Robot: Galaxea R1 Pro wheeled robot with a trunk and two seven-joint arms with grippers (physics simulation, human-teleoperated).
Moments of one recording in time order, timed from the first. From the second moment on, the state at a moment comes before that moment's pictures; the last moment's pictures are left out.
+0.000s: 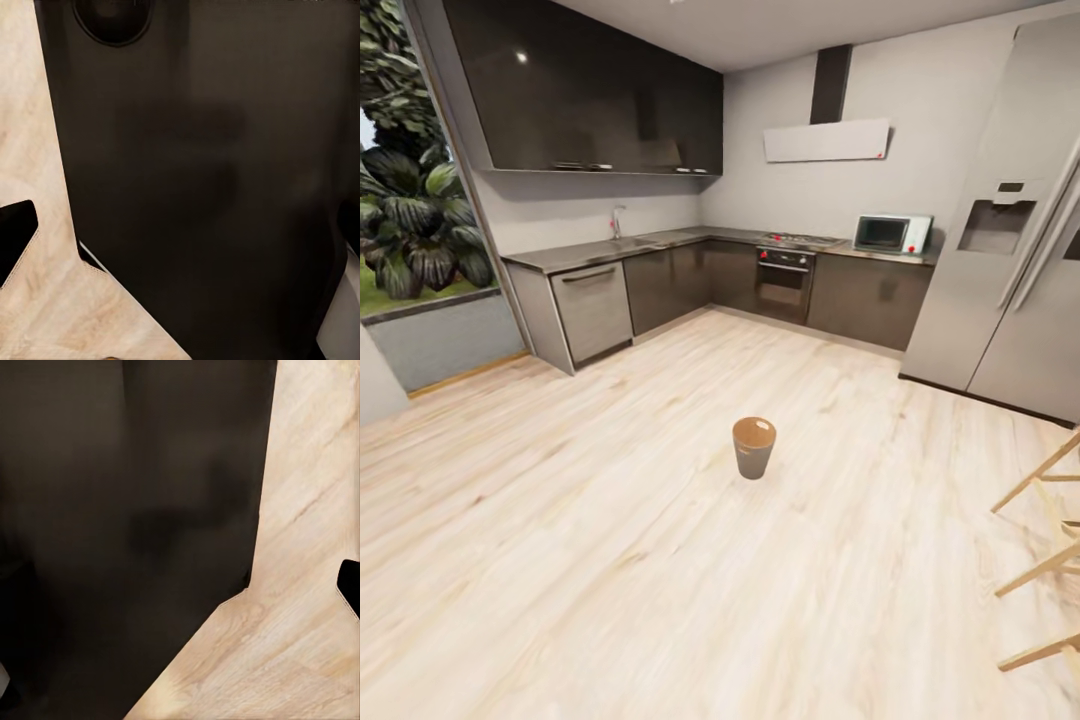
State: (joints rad) left arm -0.01 -0.03 0.00 -0.03 0.00 -0.02 0.00; right arm 0.00 0.00 0.00 -0.01 0.00 0.00 -0.01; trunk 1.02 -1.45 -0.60
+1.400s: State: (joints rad) left arm -0.01 -0.04 0.00 -0.03 0.00 -0.03 0.00; right arm 0.00 0.01 0.00 -0.02 0.00 0.00 -0.01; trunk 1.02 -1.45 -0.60
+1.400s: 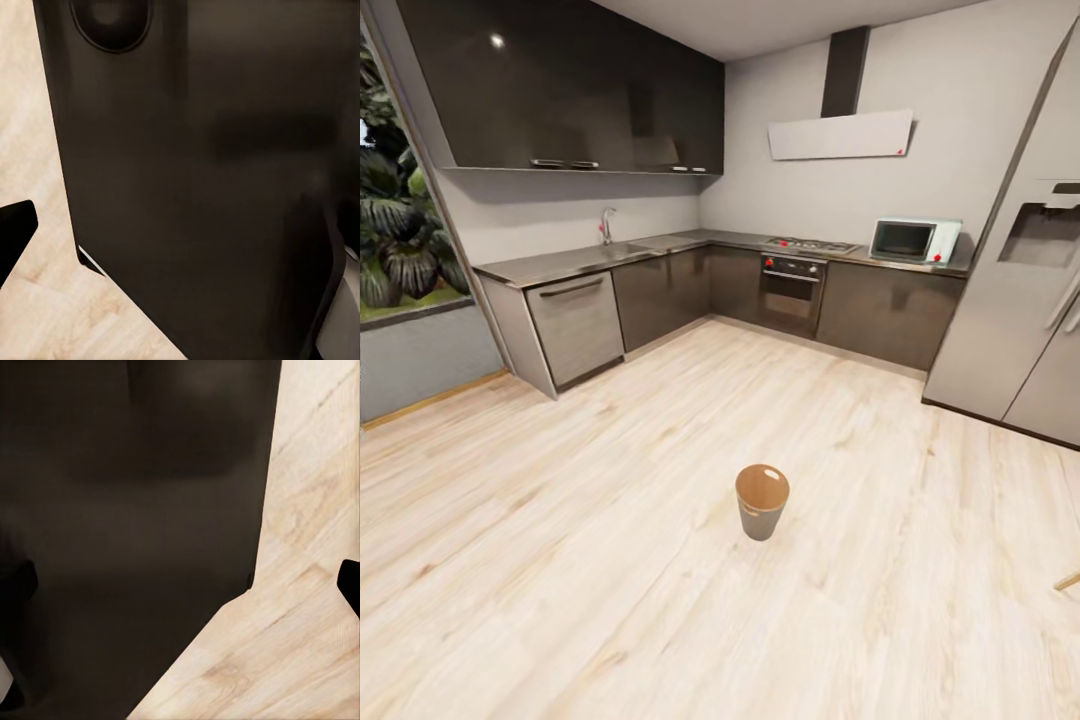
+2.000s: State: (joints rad) left arm -0.01 -0.04 0.00 -0.03 0.00 -0.03 0.00; right arm 0.00 0.01 0.00 -0.02 0.00 0.00 -0.01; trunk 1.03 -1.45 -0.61
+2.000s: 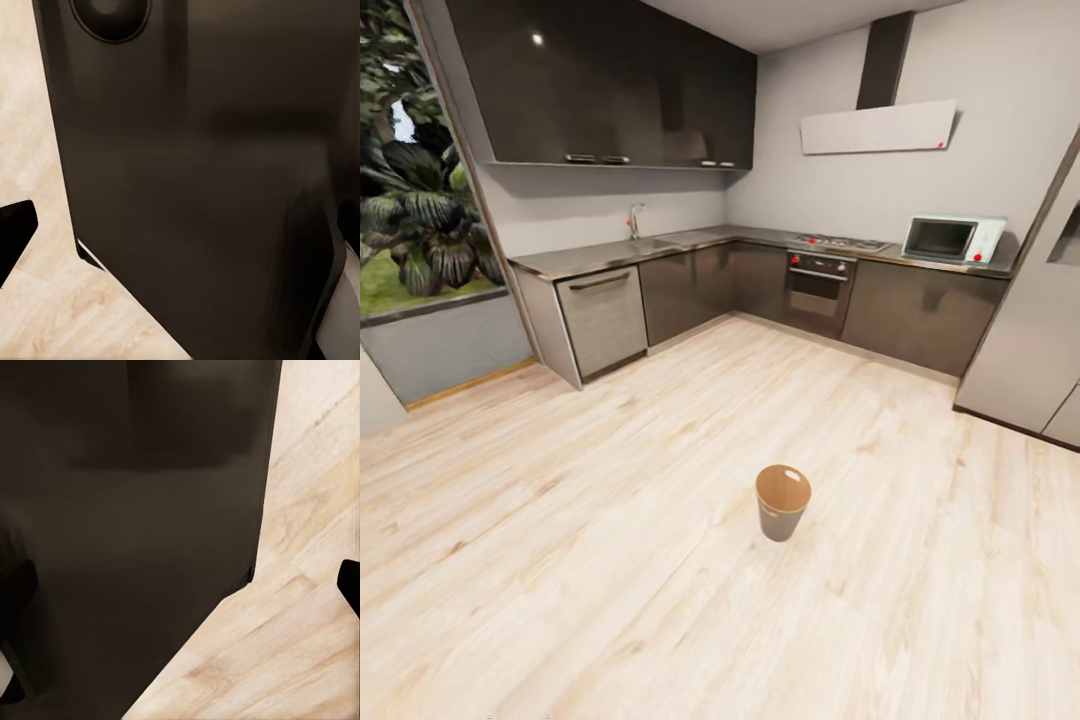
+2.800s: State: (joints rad) left arm -0.01 -0.03 0.00 -0.03 0.00 -0.03 0.00; right arm 0.00 0.00 0.00 -0.02 0.00 0.00 -0.01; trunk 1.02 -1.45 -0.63
